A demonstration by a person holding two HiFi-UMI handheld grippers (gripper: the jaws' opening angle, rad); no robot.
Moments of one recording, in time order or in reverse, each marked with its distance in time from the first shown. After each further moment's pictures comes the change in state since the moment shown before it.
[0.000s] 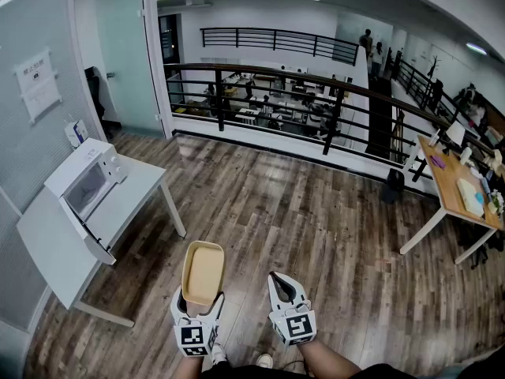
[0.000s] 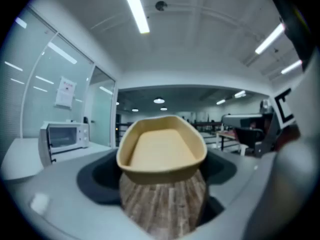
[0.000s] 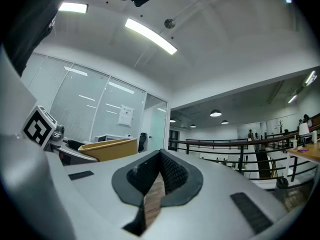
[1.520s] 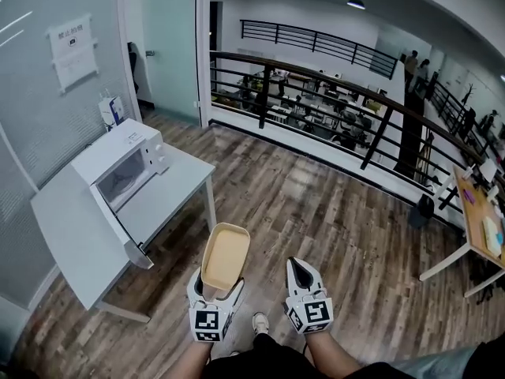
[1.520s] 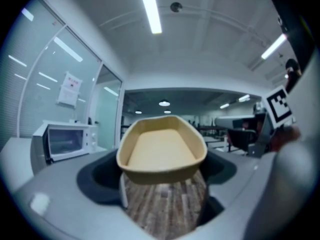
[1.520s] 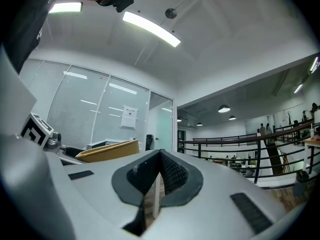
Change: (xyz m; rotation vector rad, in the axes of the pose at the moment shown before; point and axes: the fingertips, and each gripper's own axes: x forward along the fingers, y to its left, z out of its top) left arm 0.063 0.183 0.016 -0.028 -0.047 0.021; right arm 0.197 0.090 0.012 0.051 -0.014 0.066
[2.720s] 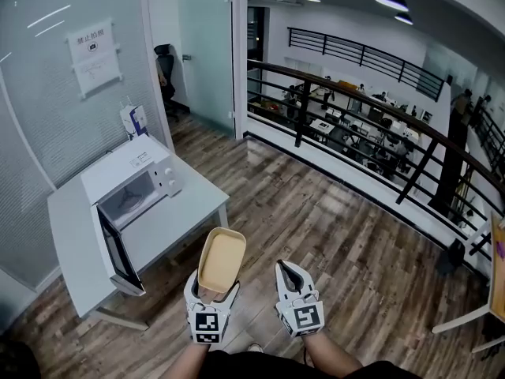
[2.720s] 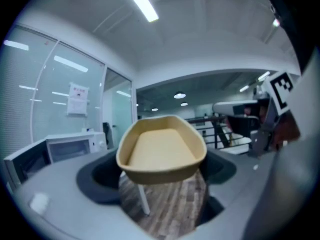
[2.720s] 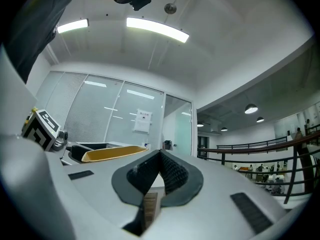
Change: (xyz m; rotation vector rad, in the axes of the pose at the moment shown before) left arm 0.167 0.048 0.019 0.096 0.071 0.254; right arm 0.185 -0.077 0.002 -0.043 -0.078 0.288
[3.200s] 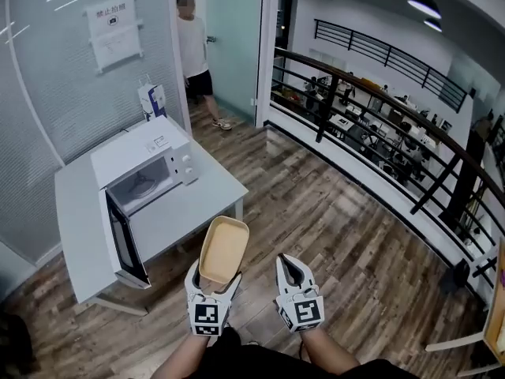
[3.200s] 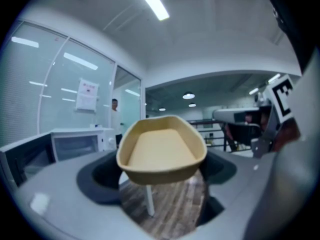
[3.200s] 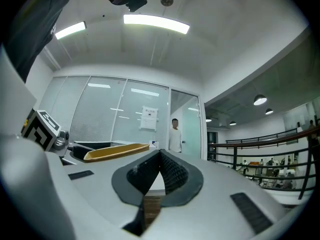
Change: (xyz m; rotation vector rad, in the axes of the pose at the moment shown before) left arm 0.032 0.057 -0.016 -0.059 0.001 0.075; right arm 0.076 0.019 -0.029 0.046 0.023 0.090
